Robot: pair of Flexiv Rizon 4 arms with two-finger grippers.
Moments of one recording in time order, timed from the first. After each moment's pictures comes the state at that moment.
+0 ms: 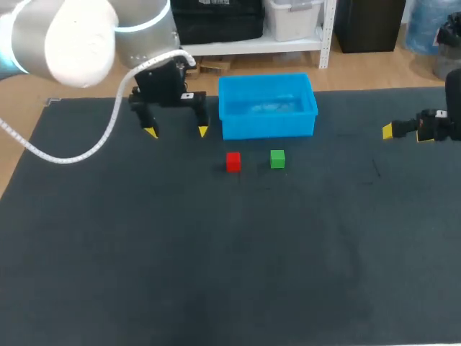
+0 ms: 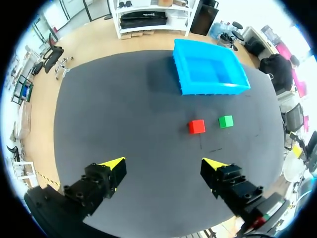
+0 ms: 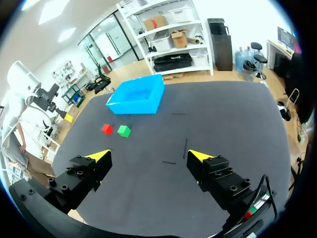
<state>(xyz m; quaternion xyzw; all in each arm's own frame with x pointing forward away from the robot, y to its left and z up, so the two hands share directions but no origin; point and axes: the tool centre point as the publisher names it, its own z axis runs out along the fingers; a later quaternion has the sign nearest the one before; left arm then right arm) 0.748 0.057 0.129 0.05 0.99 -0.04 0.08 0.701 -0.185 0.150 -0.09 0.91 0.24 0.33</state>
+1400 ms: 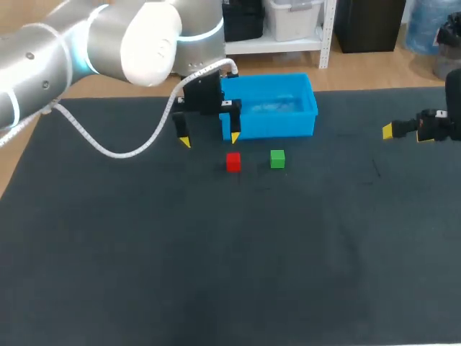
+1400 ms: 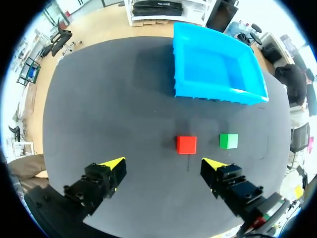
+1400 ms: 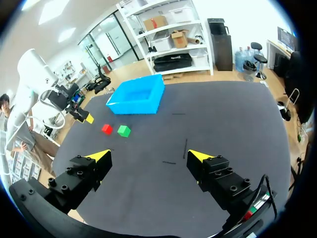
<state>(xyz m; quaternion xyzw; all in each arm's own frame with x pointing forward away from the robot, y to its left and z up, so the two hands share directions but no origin) 0.783 0.001 0.076 -0.02 1.00 -0.02 0.04 0.701 -0.185 0.150 -0.09 0.91 0.24 0.33</state>
